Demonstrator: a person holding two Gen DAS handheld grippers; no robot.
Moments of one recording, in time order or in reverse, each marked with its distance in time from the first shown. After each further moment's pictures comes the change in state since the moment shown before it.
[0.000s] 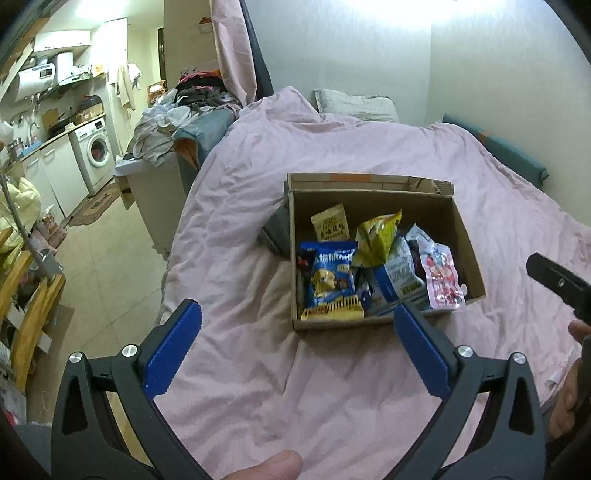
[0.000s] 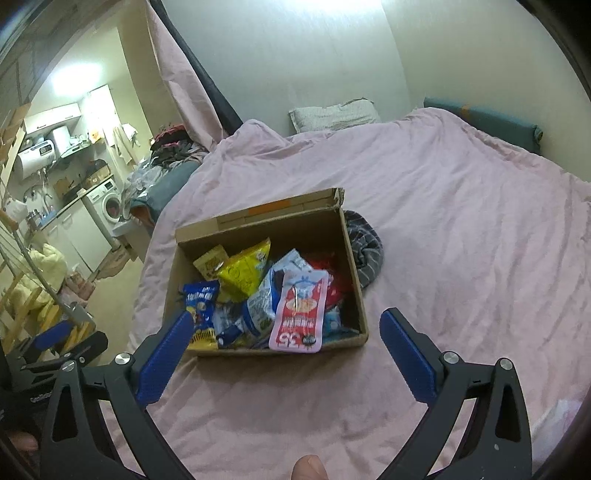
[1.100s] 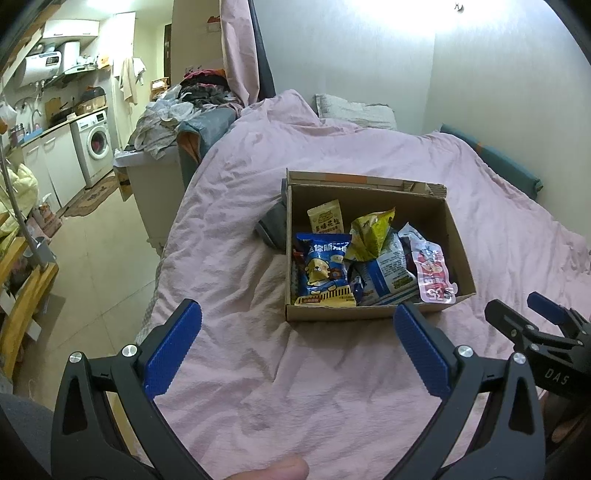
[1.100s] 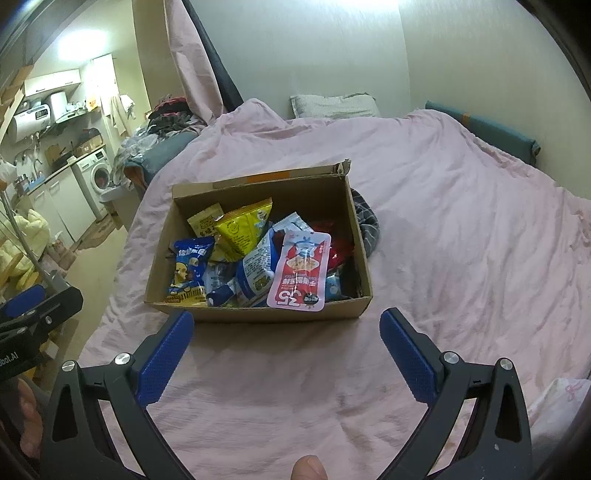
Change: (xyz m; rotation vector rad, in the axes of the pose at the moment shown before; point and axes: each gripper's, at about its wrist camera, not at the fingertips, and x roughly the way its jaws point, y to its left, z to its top) left arm -0.008 0.002 -0.019 -0.042 -0.020 -0.027; right arm 0.010 0.024 -0.035 -0.095 0.041 -0.080
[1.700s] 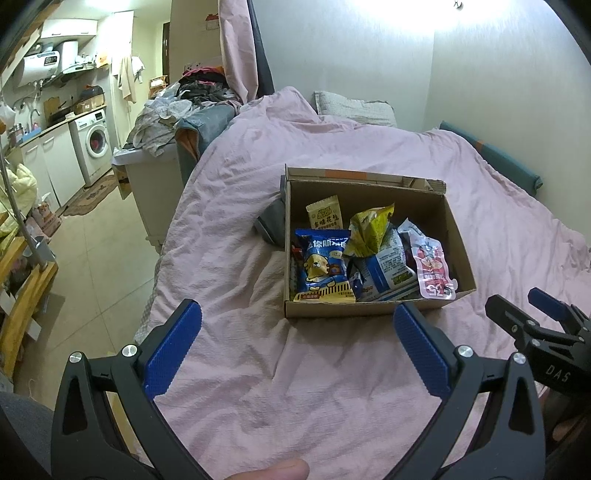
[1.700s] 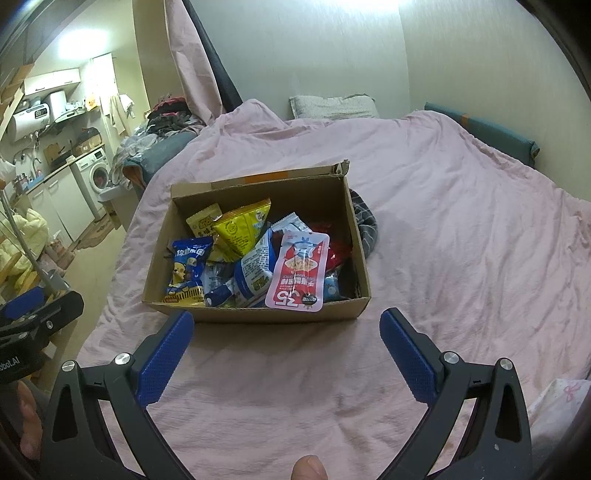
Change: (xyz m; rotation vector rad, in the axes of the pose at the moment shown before) left arm 0.001 -0.001 -0.002 0.003 0.010 -0.002; right arm -0.001 0.000 0.001 -0.006 -0.003 -0.006
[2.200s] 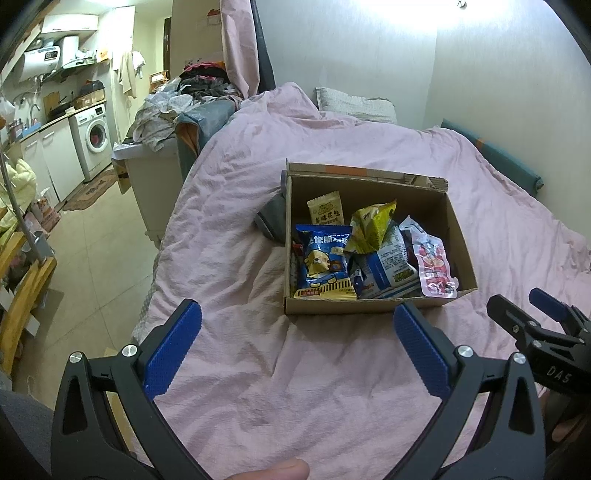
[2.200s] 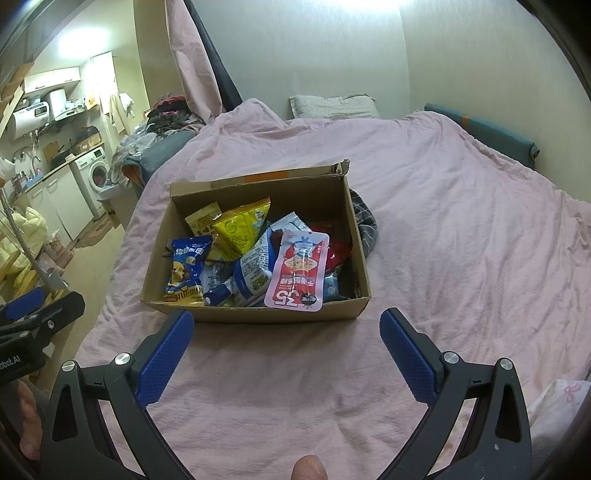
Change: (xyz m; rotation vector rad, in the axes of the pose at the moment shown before) left arm 0.002 0.001 -0.002 -0.012 0.013 -0.002; right arm 0.002 0.002 -0.001 -0.004 0.000 -0.007
